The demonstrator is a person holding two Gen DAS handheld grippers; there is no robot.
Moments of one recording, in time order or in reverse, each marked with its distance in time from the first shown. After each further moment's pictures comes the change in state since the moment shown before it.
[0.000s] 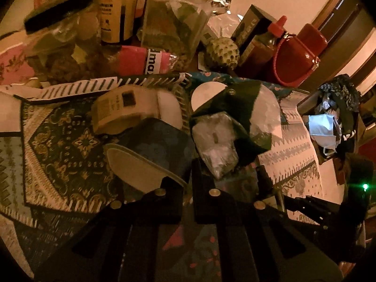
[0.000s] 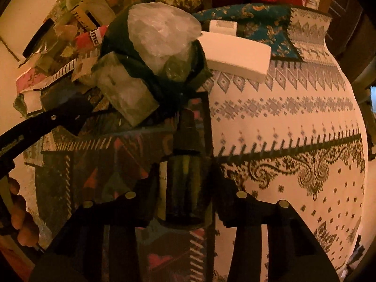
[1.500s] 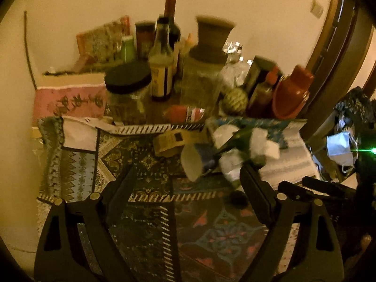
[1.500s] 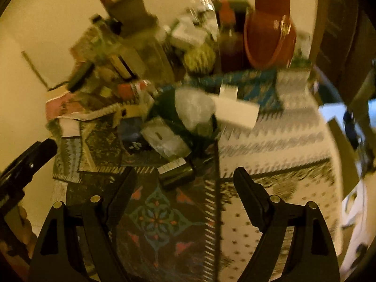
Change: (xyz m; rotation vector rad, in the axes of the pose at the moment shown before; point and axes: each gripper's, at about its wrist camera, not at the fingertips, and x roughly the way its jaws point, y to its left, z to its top) left arm -0.113 0.014 -0.014 0.008 -0.206 0.171; right arm -0.056 0.045 0.034 0.020 -0.167 0.040
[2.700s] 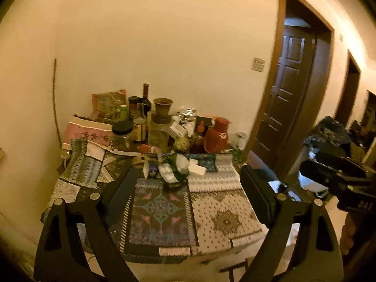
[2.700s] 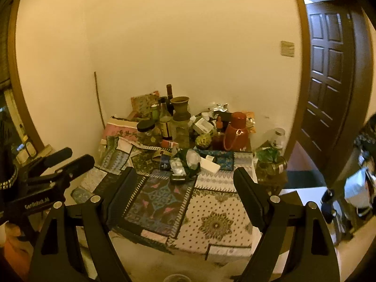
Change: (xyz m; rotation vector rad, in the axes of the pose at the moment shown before) left arm -0.289 -0.156 -0.129 -0.020 -0.432 -0.011; right arm -0.315 -0.046 -0.131 -0.400 -0.512 0.079
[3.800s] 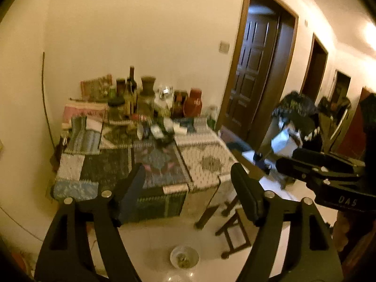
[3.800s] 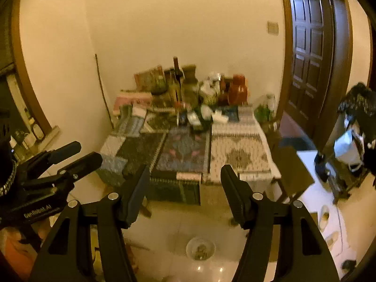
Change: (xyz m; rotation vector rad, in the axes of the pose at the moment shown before) left arm -0.158 0.065 -0.098 0.092 0.067 -0.207; right arm -0.100 0.143 -0.104 0.089 0.052 -0.129
